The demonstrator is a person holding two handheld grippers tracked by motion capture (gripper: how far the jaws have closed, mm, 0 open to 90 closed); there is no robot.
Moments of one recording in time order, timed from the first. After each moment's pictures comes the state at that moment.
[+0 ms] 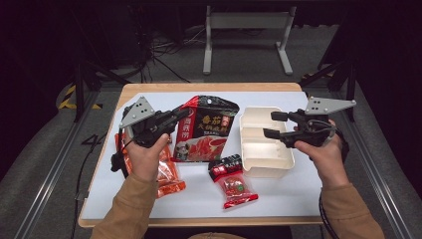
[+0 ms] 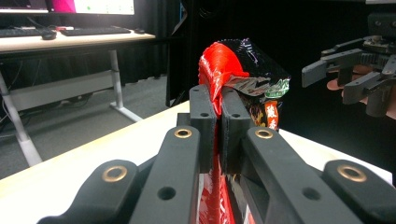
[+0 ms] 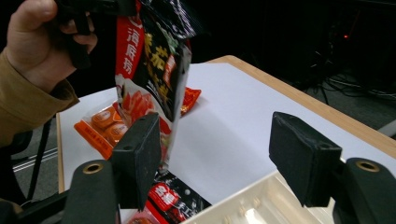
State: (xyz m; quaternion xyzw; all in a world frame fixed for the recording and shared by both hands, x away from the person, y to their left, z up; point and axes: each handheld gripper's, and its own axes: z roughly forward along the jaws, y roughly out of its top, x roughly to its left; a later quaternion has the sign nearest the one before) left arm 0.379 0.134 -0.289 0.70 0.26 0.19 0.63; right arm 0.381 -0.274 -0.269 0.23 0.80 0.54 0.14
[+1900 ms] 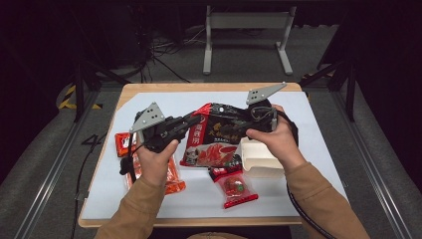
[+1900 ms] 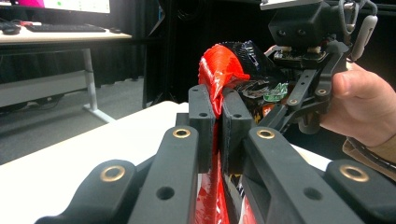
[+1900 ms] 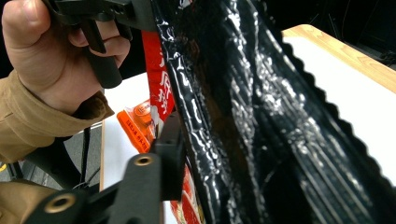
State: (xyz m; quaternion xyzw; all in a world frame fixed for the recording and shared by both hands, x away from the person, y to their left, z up) left arm 0.376 0.115 -0.300 0.70 0.24 0.15 0.65; right arm 0.429 -0.175 -0.280 0.17 0.85 0.50 0.02
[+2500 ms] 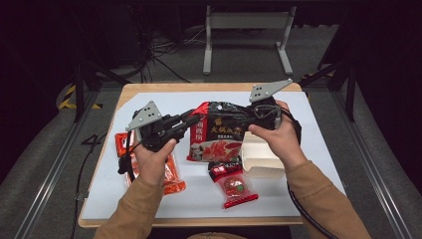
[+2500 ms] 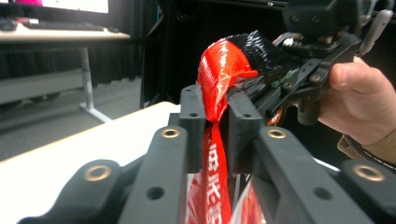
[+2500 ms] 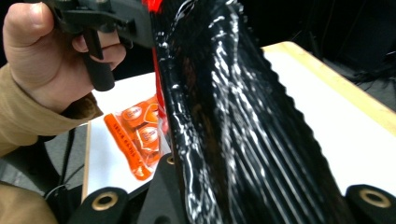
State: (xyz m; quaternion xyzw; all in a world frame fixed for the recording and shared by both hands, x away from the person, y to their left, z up) left arm 0.379 0.121 -0.299 0.70 0.25 0.14 0.65; right arm 0.423 -0.178 -0.262 0.16 0.85 0.50 0.07
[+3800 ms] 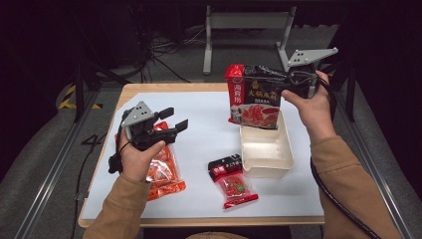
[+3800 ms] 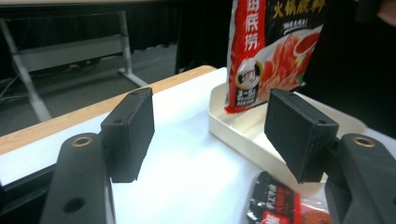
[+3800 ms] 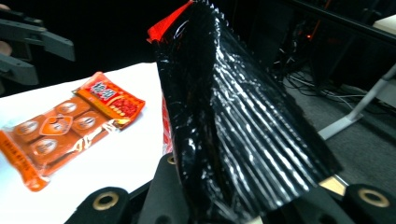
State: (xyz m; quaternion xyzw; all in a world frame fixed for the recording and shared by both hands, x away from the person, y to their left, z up) left arm 0.391 0.148 -0.311 0.73 0.31 0.18 0.58; right arm 0.464 -0.256 -0.212 0.23 0.82 0.48 0.20
